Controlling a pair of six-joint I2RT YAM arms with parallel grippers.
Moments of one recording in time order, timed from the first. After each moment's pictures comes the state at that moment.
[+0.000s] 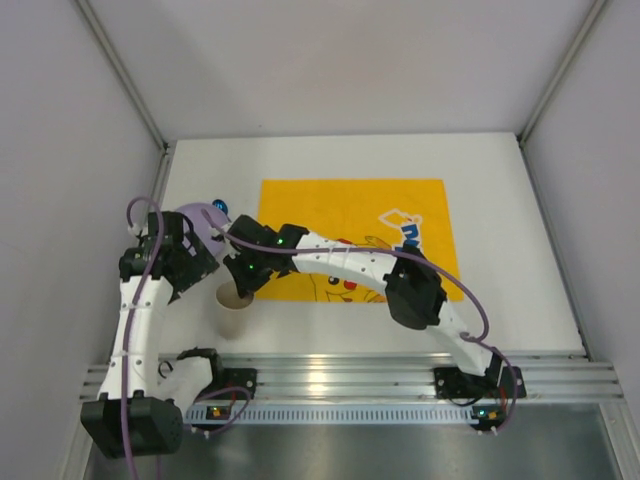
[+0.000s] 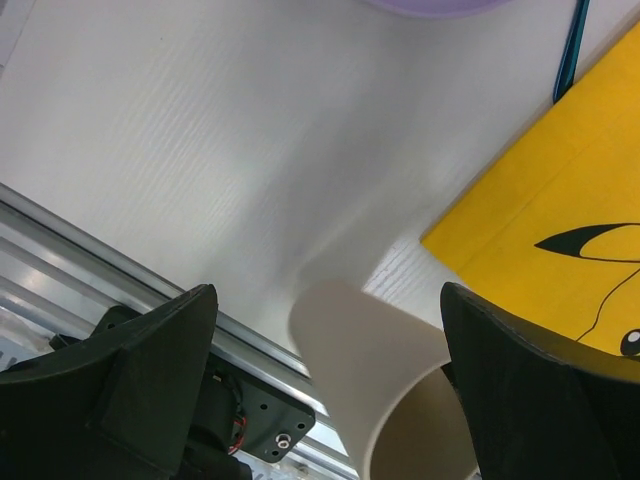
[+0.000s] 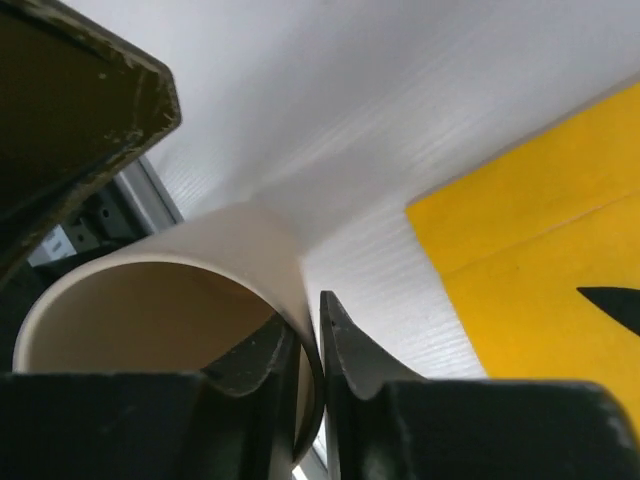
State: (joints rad) left arm 0.08 0.97 0.98 -1.11 -0.20 -0.59; right arm 1.16 2.30 2.09 -0.68 -0.24 0.36
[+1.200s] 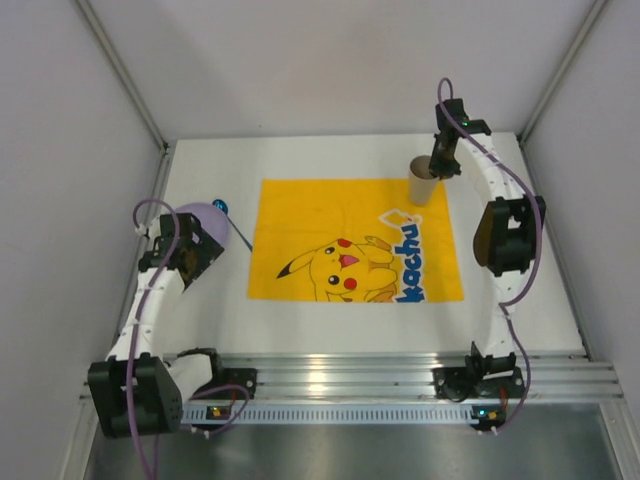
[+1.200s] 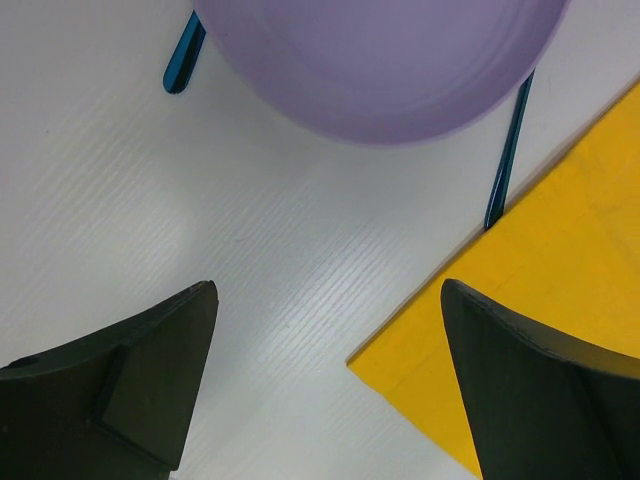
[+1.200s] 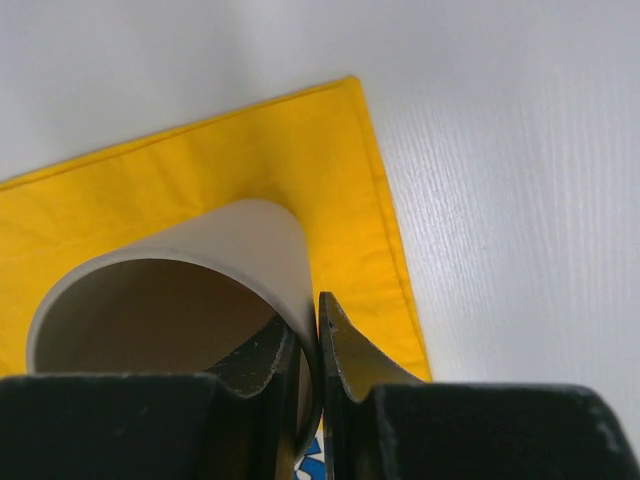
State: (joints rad) left arm 0.09 1.06 0.78 -0.67 -0.20 -0.70; right arm 0.14 2.14 2.05 -0.93 0.18 0.37
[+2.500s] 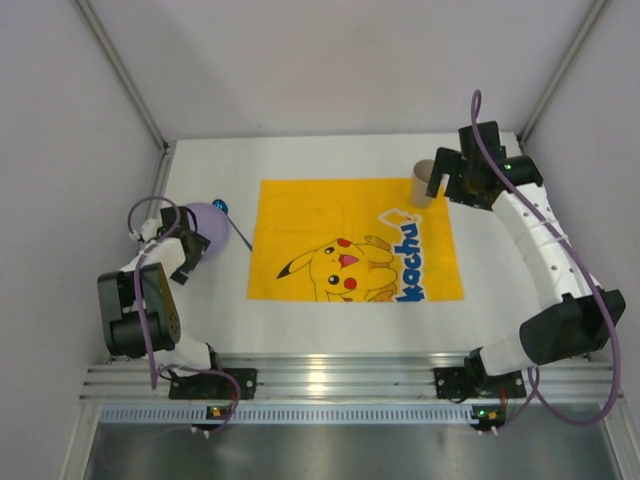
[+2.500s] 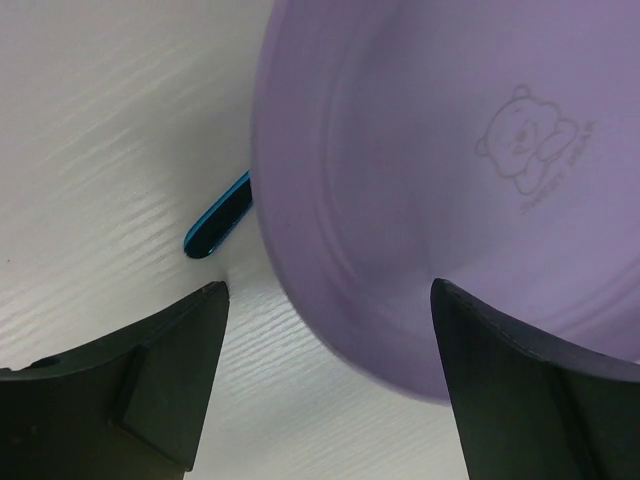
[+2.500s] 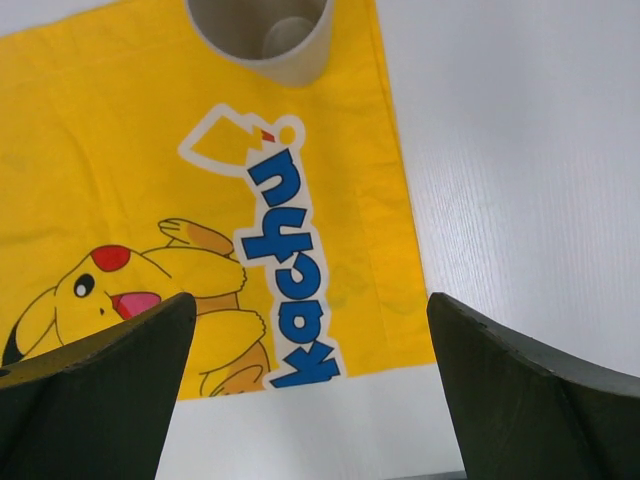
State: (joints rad) left arm 0.22 1.52 0.79 -0.35 -0.30 -0.84; right arm 0.24 1.45 1.57 -0.99 0.21 0.42
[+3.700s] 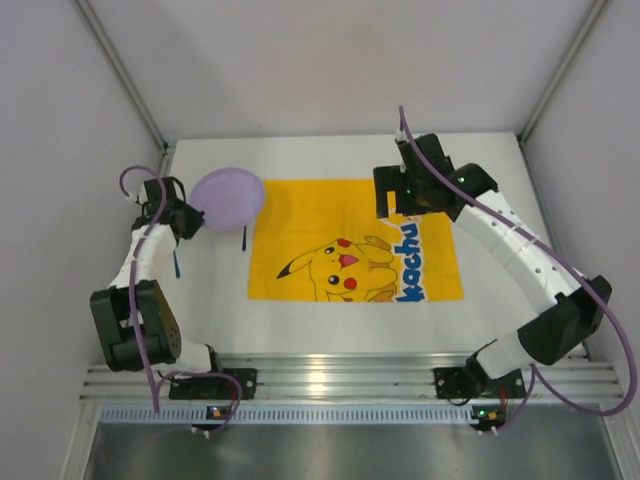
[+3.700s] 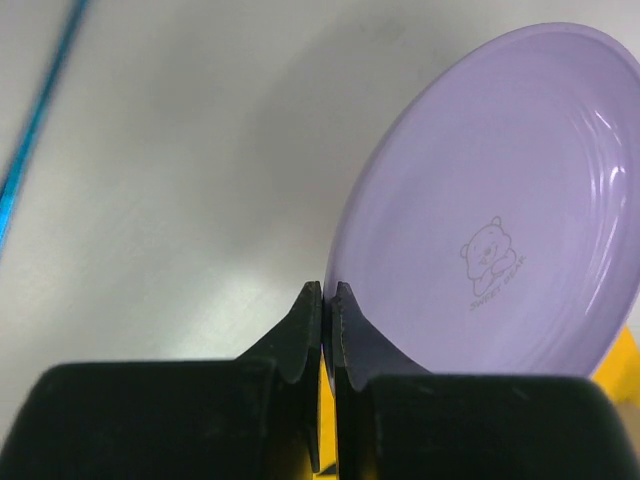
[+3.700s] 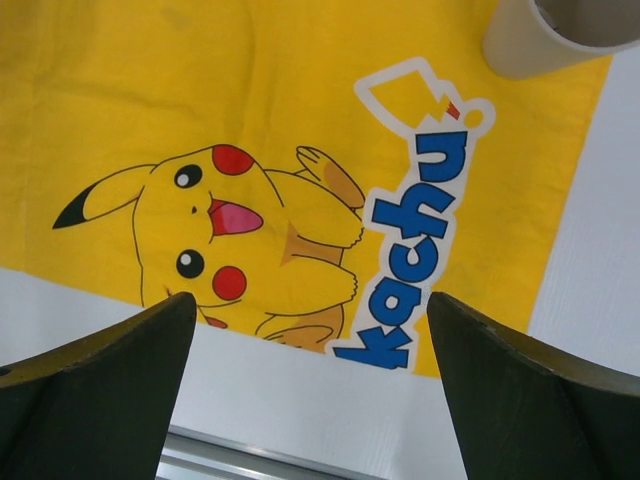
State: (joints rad) left arm 0.23 1.44 1.02 -0.37 -0.02 -0.77; right arm 0.56 1.50 1.58 -0.94 0.16 0.34
